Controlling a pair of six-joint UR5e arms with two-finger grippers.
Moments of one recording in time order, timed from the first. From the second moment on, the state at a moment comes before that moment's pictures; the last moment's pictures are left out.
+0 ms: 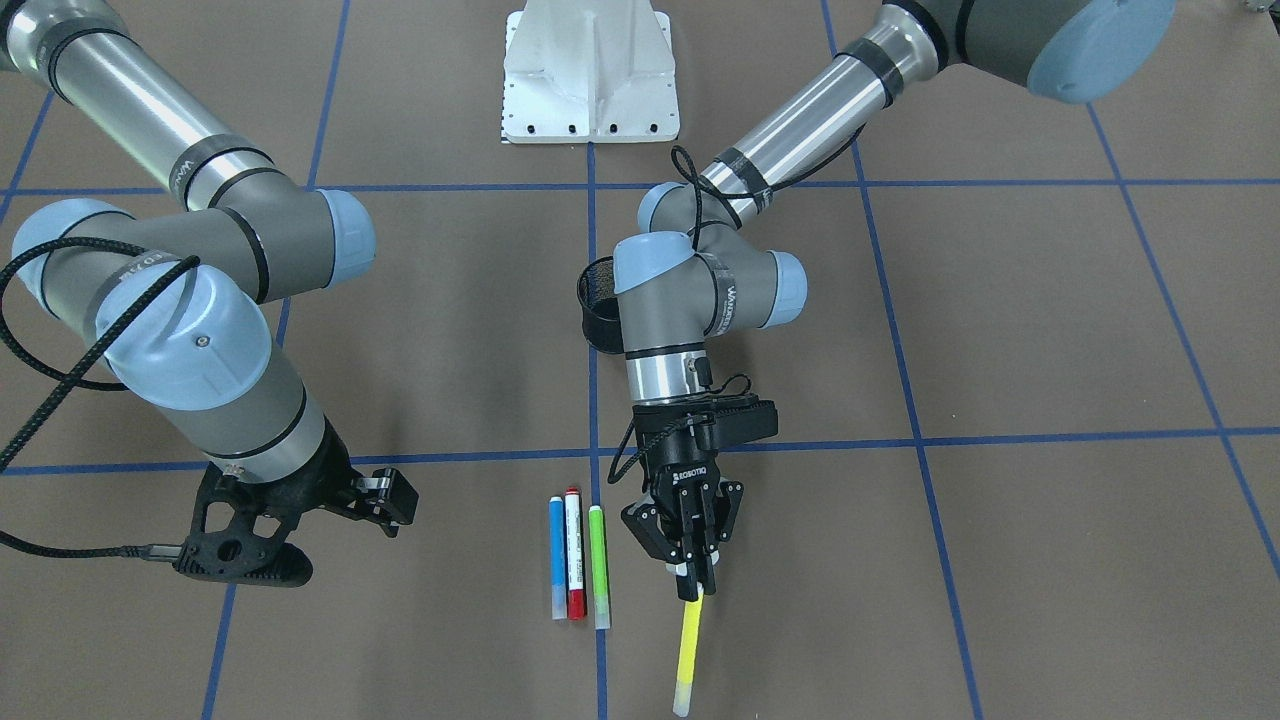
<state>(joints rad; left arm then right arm) -0.58 -2.57 -0.88 -2.35 -0.85 -1.74 0.94 -0.76 1.27 -1.45 2.04 0.98</state>
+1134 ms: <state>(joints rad) -0.53 -2.59 -0.86 -2.35 -0.81 -1.81 0.94 -0.76 1.27 -1.45 2.04 0.98</state>
